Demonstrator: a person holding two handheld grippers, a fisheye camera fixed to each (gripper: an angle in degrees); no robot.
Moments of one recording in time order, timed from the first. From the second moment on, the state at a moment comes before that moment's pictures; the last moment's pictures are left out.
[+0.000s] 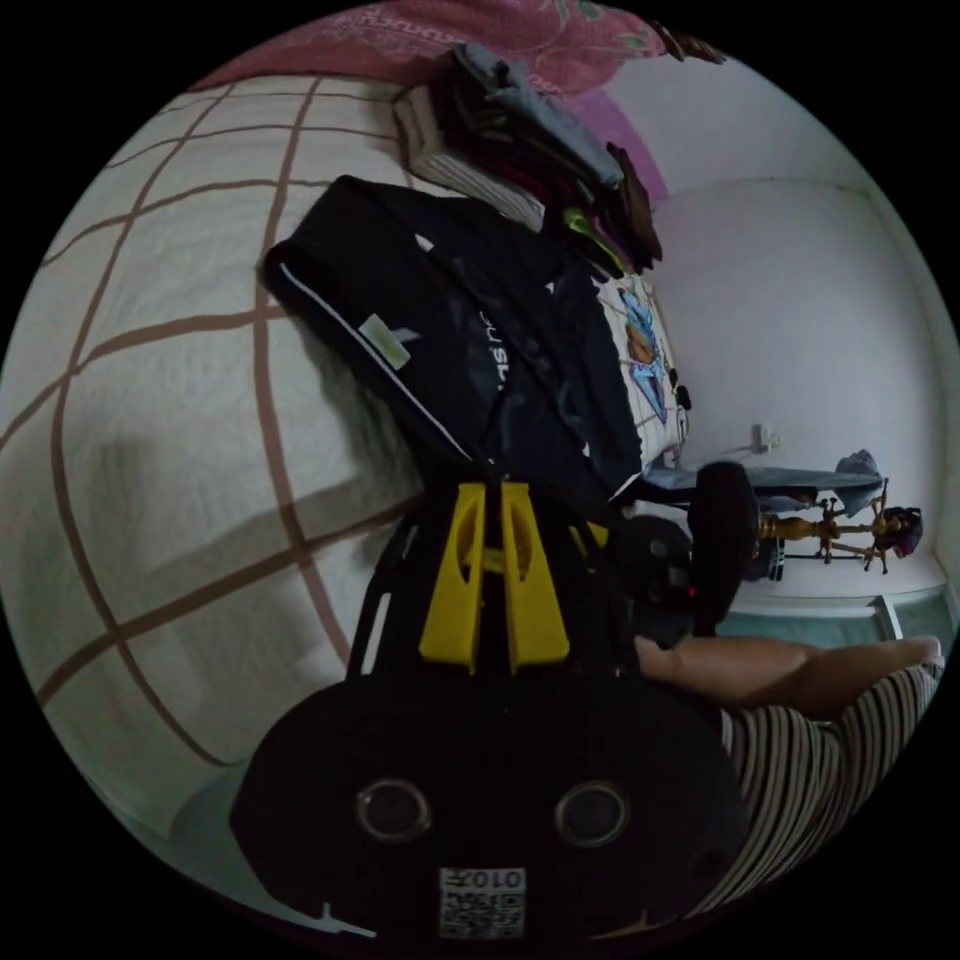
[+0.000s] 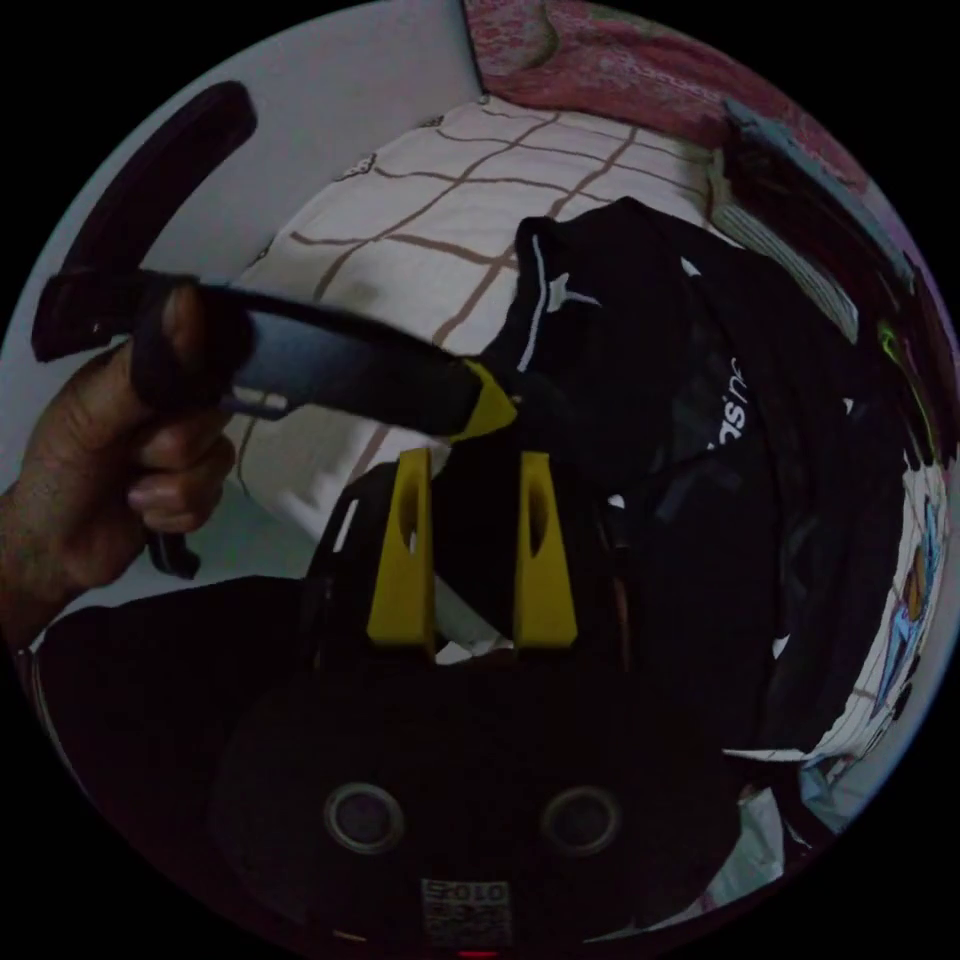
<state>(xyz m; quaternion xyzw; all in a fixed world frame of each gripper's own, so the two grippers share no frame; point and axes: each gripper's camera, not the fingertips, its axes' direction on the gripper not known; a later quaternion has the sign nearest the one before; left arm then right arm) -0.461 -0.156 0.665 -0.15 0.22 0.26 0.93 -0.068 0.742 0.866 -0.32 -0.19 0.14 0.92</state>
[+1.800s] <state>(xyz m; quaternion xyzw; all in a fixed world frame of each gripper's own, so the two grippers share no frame) -0.354 -0.493 0.813 -0.24 0.19 0.17 0.94 0.045 0.729 0.837 -0.28 -0.27 0.16 0.91</state>
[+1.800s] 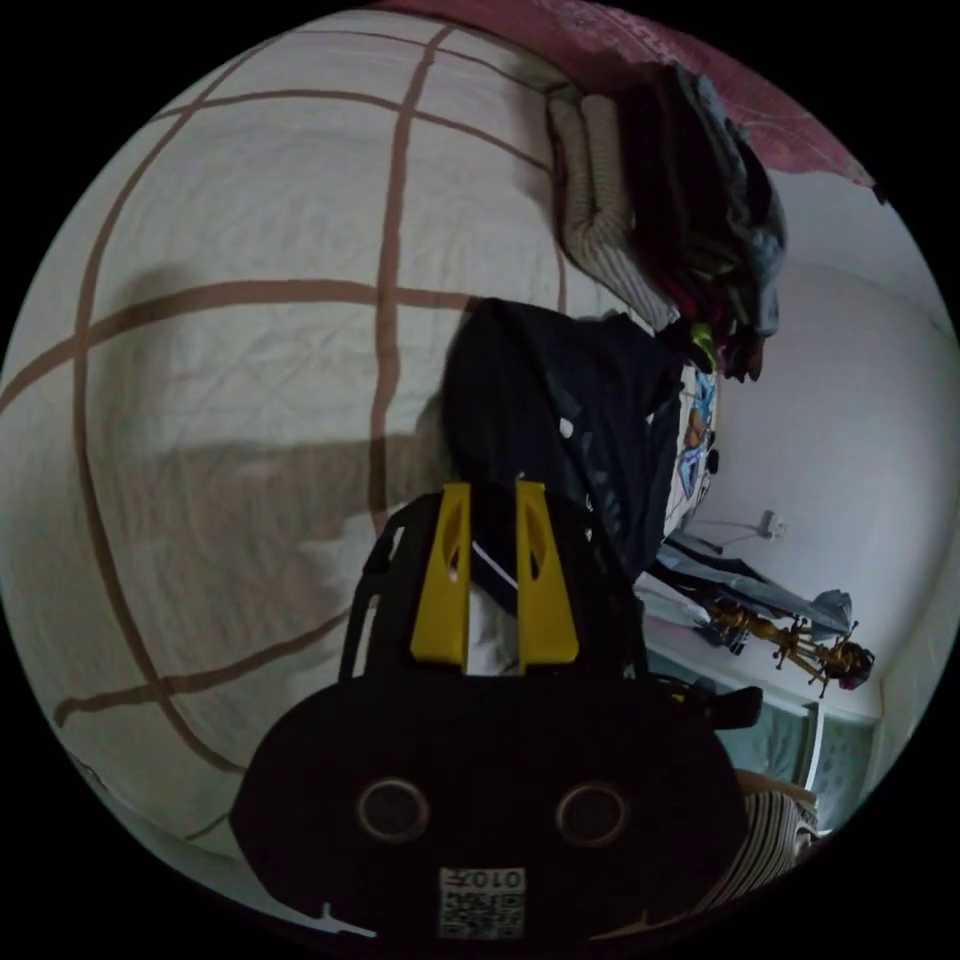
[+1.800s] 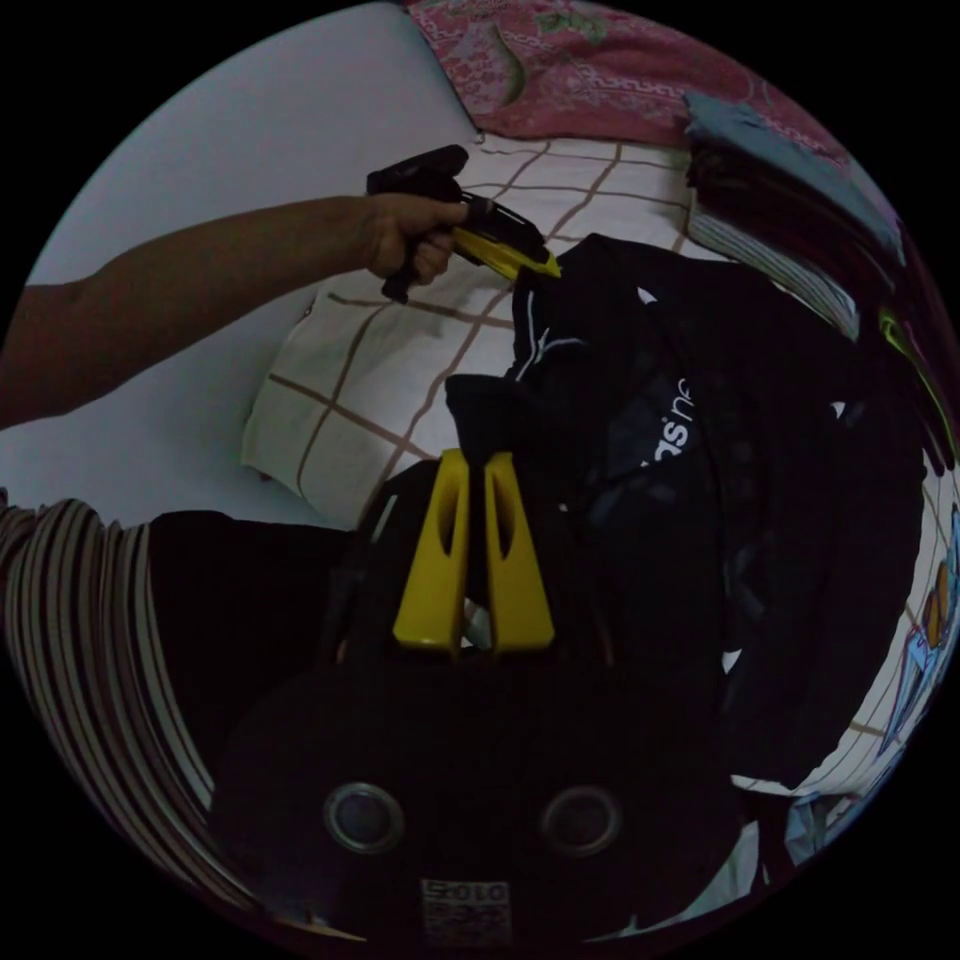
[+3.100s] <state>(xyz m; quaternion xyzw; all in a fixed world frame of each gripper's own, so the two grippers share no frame) 0.107 -0.421 0.623 -0.23 0.03 0.51 0.83 0.274 1.003 0.668 -0.17 -0.34 0.37 0.85</state>
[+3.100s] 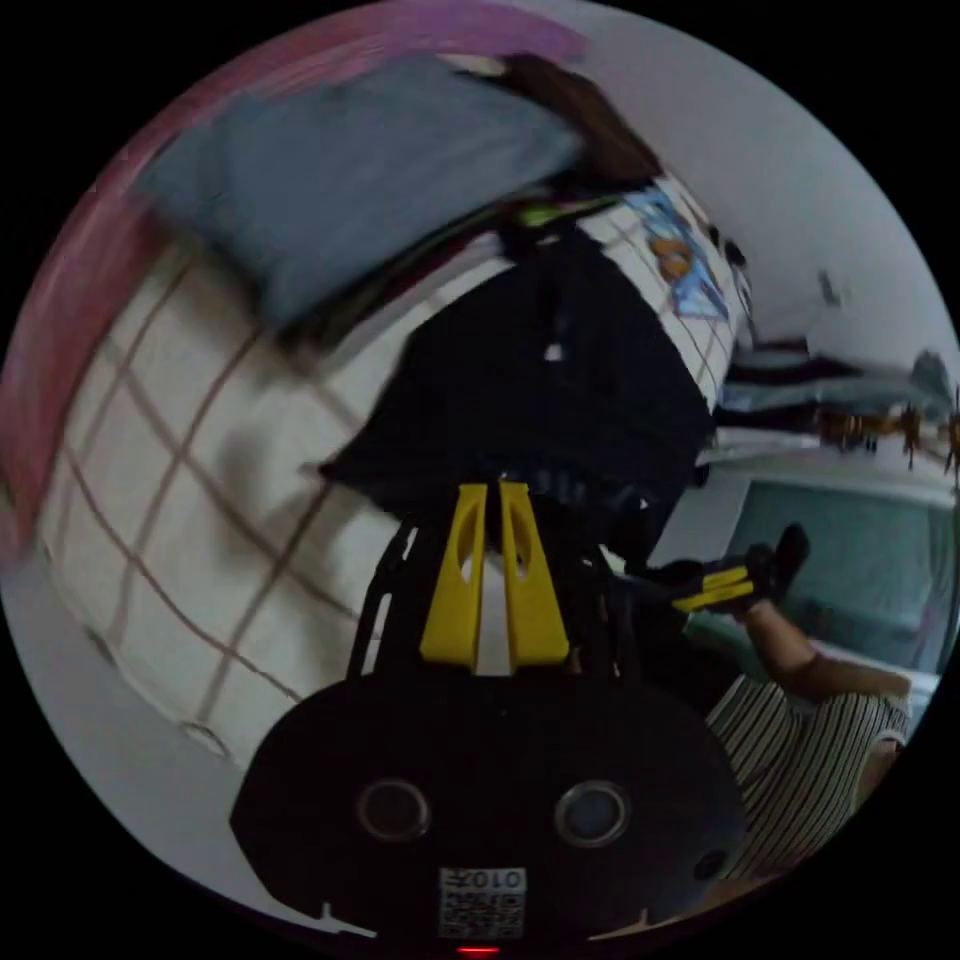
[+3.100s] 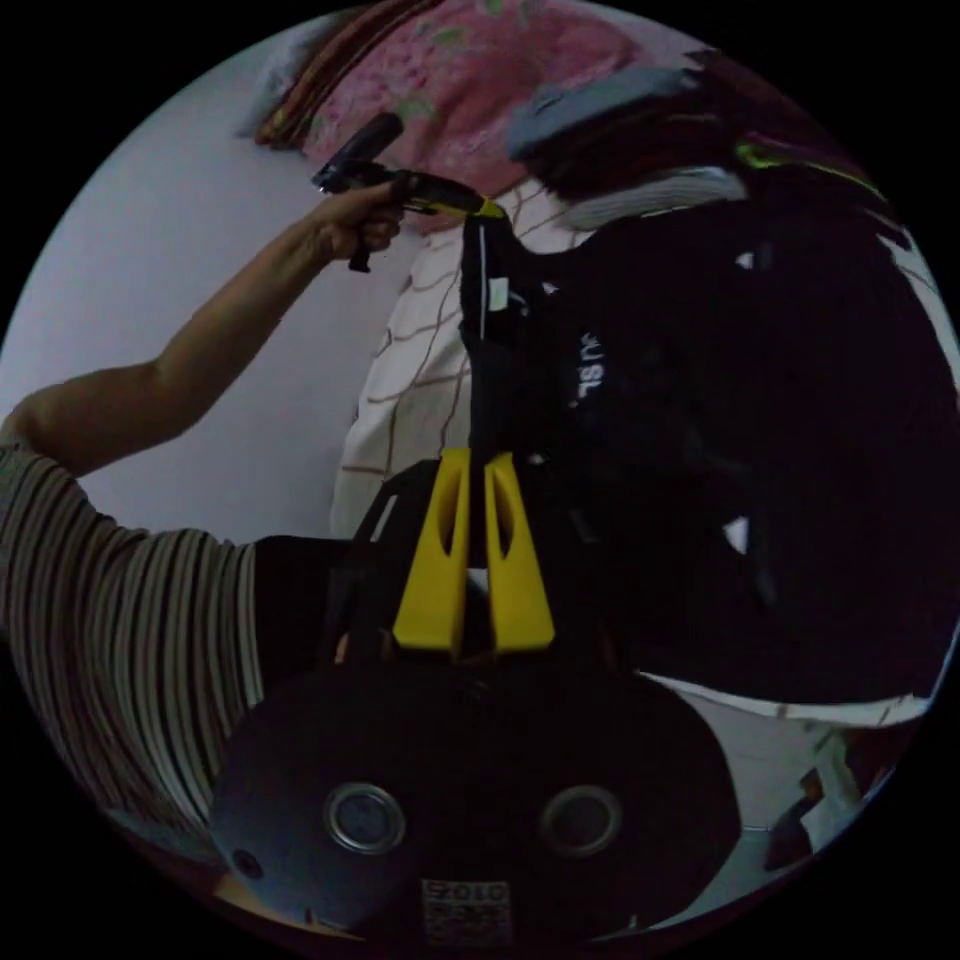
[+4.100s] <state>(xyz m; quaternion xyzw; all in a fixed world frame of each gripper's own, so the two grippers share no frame) 0.418 -0.197 0.626 -0.13 0.00 0.64 0.76 0.406 1.309 0.551 -0.18 -0.14 0.54 0.81</state>
